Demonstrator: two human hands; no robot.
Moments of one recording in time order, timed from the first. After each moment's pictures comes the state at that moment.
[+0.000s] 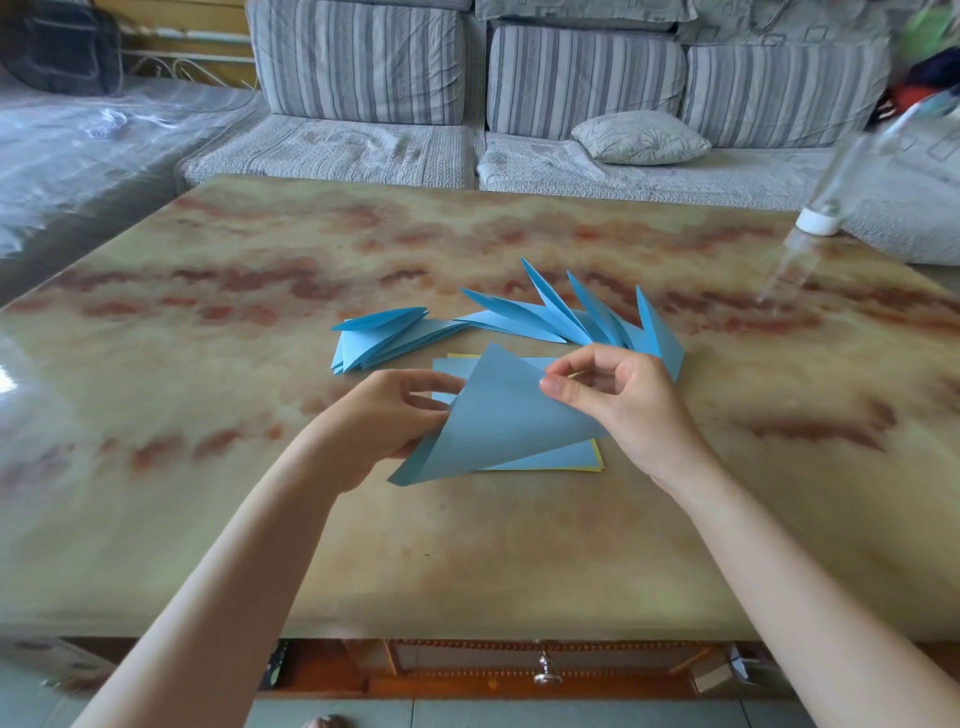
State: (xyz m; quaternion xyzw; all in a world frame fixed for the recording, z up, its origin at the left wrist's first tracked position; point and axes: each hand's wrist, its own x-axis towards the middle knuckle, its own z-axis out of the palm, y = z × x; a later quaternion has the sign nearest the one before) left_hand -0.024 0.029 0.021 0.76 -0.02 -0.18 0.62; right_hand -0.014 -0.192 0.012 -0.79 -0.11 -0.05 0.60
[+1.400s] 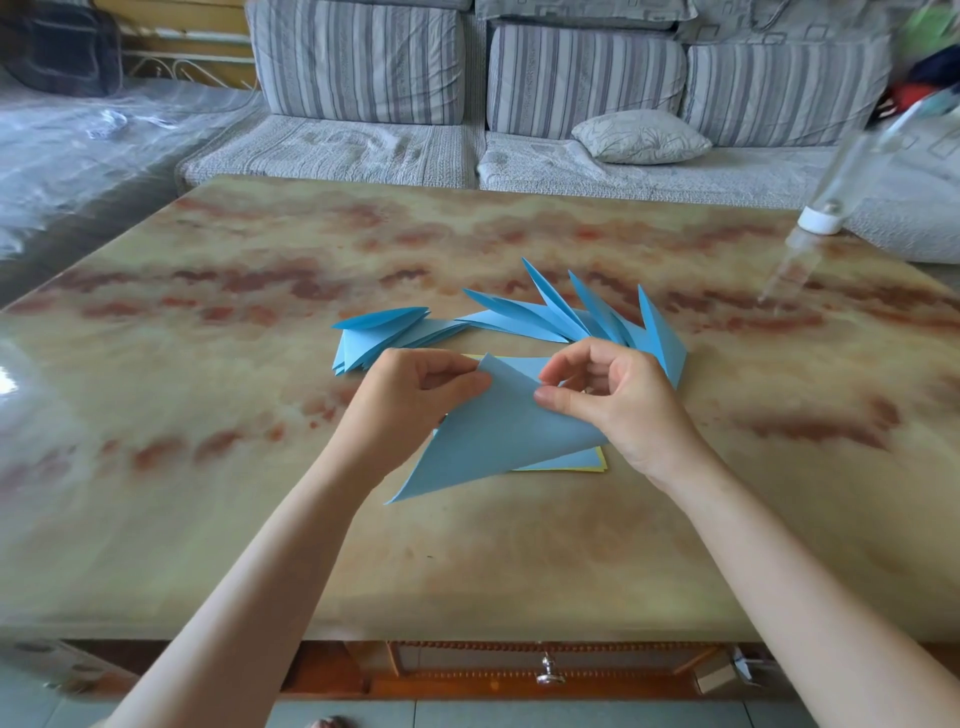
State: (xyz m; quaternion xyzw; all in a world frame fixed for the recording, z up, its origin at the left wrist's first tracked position) left_hand -0.026 0.010 0.022 0.80 -0.06 0.02 0.59; right_hand -0.016 -0.184 0.018 -0.79 -0.14 -0.05 0.60
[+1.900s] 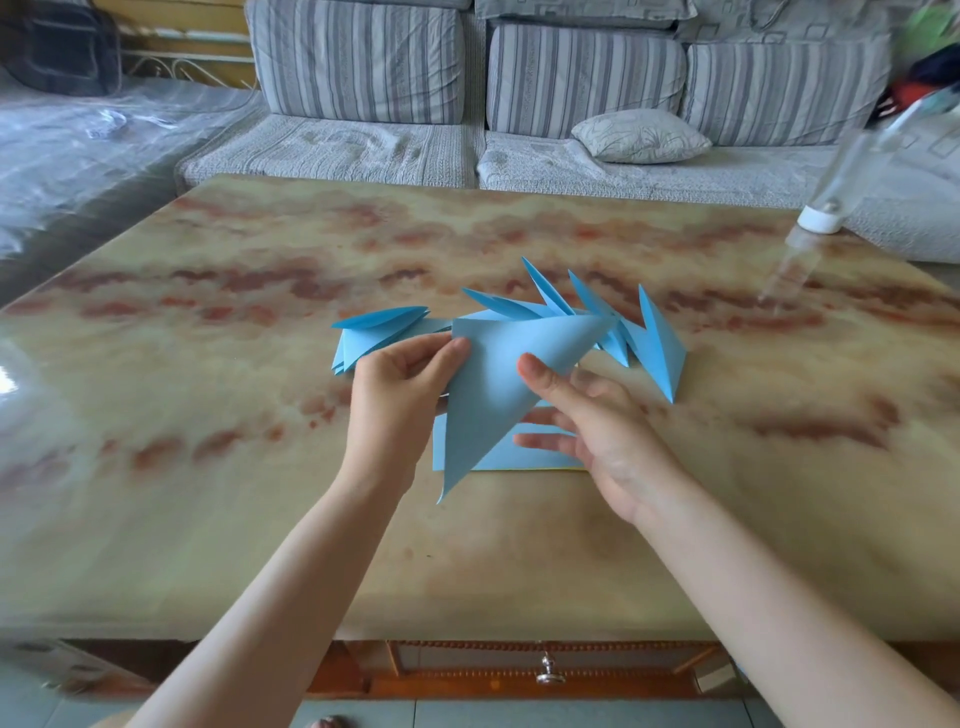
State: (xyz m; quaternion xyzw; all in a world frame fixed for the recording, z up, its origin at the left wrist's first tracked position) left_hand -0.030 -0.004 0.021 0.67 0.02 0.10 0.74; right_hand -0.033 -0.159 0.017 -0.68 0.01 0.08 0.73
